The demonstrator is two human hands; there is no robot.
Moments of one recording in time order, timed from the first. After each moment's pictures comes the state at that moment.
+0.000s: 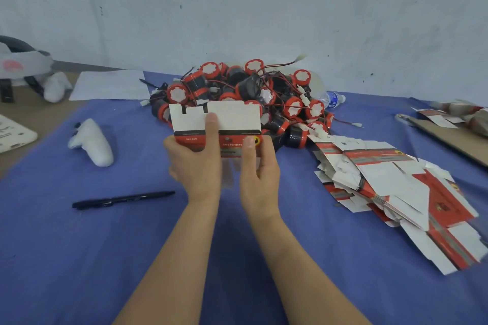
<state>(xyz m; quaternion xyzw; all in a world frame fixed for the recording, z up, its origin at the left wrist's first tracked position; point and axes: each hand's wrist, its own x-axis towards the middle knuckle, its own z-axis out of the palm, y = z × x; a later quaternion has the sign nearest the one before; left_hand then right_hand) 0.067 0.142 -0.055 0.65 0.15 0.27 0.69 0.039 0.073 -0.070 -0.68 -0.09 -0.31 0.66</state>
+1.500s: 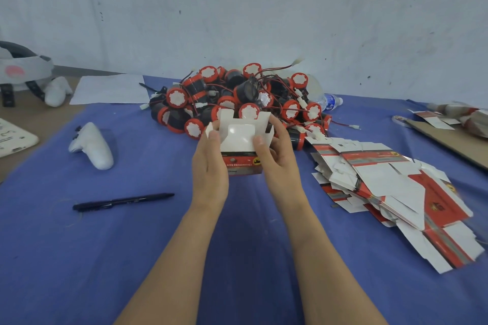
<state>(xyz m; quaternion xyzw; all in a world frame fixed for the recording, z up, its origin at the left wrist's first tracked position) 0.057 0.137 -0.062 0.63 -0.10 0.19 0.74 0.048 0.024 -0.060 -0.69 -0.11 -0.21 0.68</state>
